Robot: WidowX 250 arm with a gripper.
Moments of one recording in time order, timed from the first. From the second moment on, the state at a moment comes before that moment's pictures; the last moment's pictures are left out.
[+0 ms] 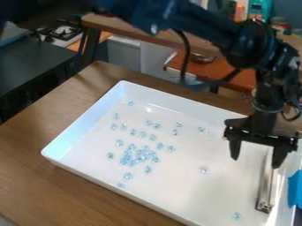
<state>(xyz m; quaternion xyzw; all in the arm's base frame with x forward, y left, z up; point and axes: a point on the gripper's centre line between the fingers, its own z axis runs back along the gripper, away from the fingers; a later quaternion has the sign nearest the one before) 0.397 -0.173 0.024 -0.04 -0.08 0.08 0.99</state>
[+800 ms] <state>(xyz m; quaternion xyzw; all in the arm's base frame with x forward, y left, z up) 0.403 -0.197 0.003 -0.03 -0.06 0.09 0.99</state>
